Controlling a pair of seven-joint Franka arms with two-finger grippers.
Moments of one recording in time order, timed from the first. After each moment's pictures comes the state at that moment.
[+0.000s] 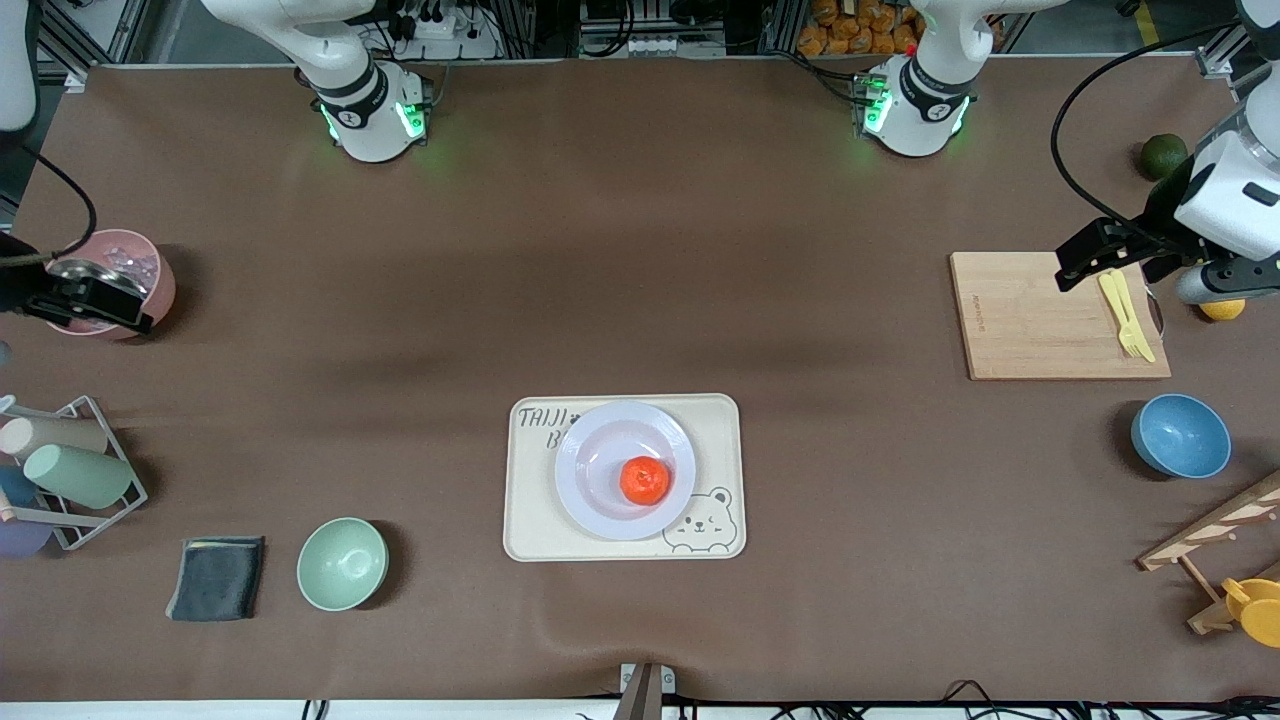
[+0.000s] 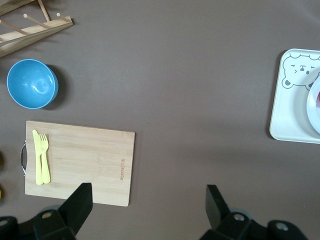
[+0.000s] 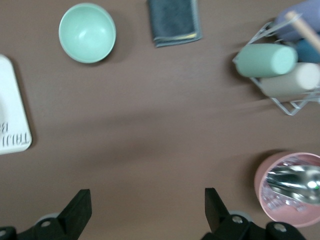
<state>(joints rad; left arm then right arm) 0.05 -0.02 -0.14 -1.64 0.00 1.66 -0.20 0.04 0.07 -0.15 -1.59 0.00 1.65 0.05</state>
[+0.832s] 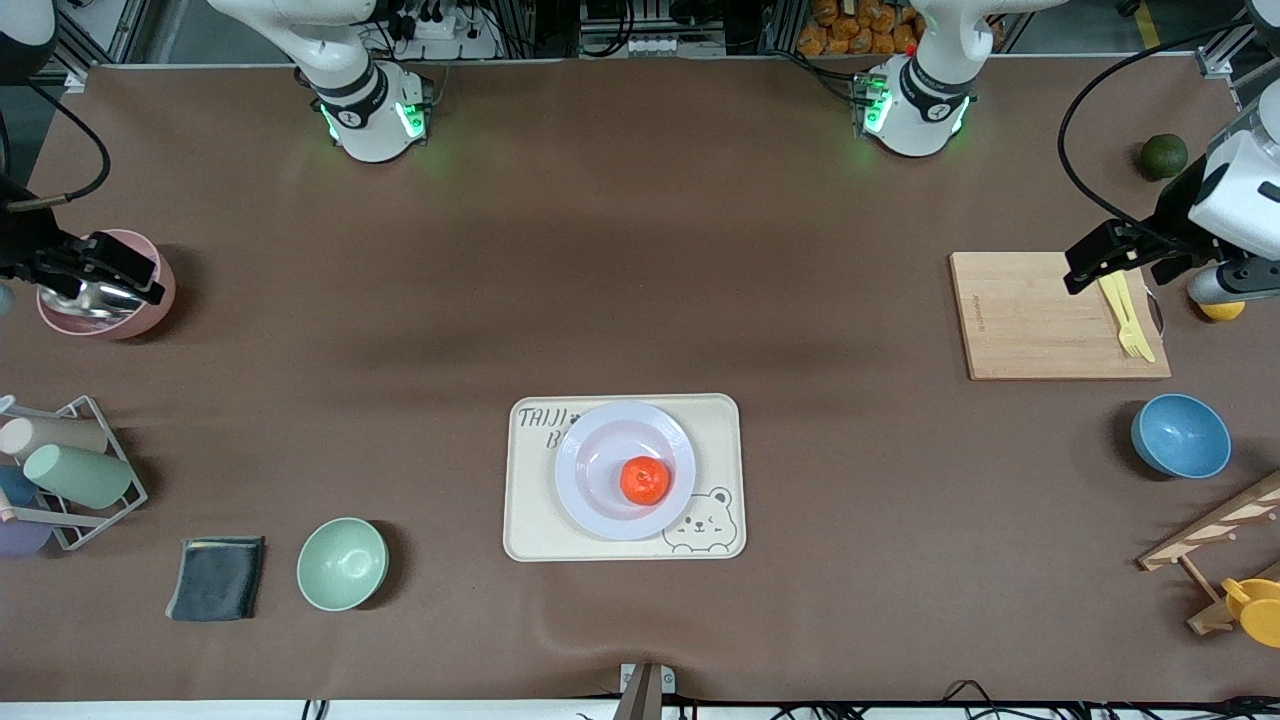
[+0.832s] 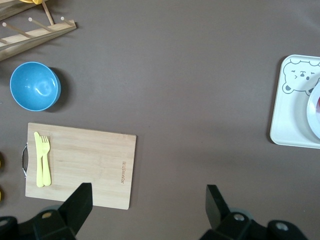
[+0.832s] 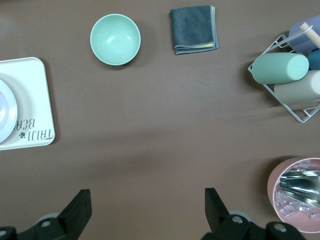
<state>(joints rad) 0.06 -0.02 -0.14 -1.64 0.00 1.67 -0.20 -0.08 -0.04 0.02 -1.68 0.04 1.69 0.03</state>
